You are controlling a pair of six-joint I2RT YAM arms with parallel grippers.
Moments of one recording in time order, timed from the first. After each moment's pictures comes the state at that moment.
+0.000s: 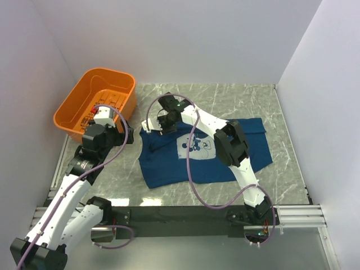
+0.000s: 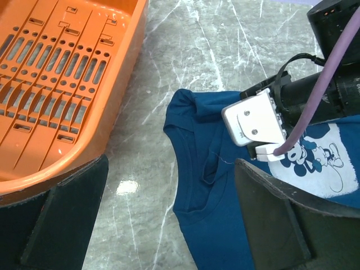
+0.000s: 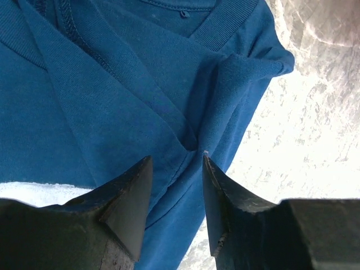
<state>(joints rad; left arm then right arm) -0.29 0.76 0.72 -0.28 -0.13 -0.25 0.72 2.31 2.00 -0.78 -0.32 -1.29</state>
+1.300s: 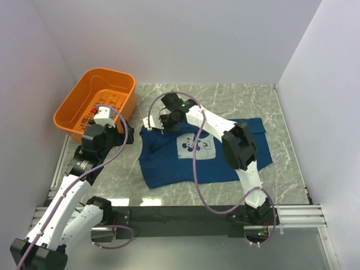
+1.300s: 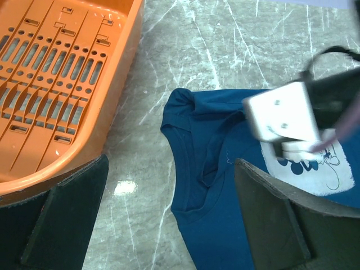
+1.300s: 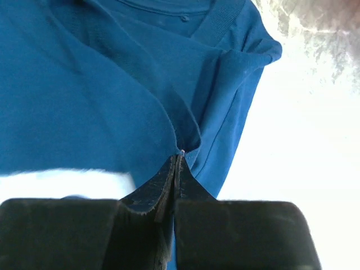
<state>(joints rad) -0.29 0.76 0.72 -0.28 -0.11 -0.25 0.72 2.20 1.89 -0.73 -0.32 -1.19</state>
